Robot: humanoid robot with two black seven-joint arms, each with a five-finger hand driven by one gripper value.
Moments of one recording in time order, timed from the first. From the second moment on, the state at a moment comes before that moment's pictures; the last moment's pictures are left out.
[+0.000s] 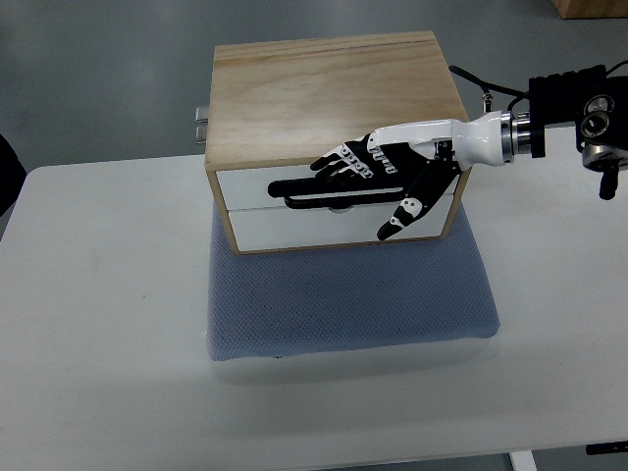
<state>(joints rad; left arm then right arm) 0.02 0.00 0.14 -0.12 0.10 -0.07 -0.04 1.38 -0.64 -0.12 1.22 -0.59 0.55 0.40</state>
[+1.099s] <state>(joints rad) 0.02 0.00 0.14 -0.12 0.10 -0.07 -0.04 1.30 -0.62 -0.12 1.17 -0.64 0.53 0.40</state>
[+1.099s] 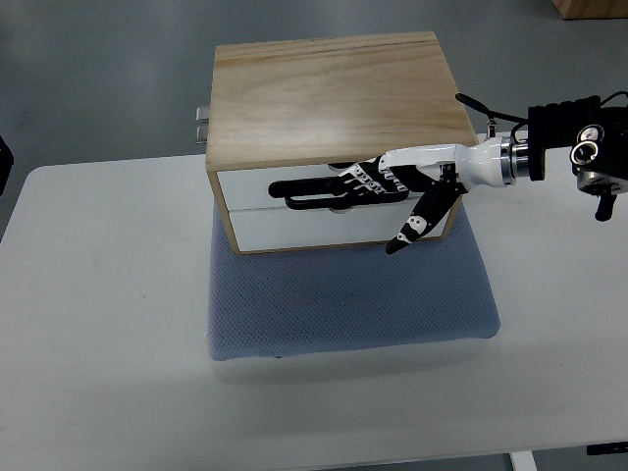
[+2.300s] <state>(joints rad) 0.02 0.00 0.14 -0.12 0.10 -0.07 -0.04 1.32 -0.71 -0.17 1.42 -0.64 0.55 0.40</state>
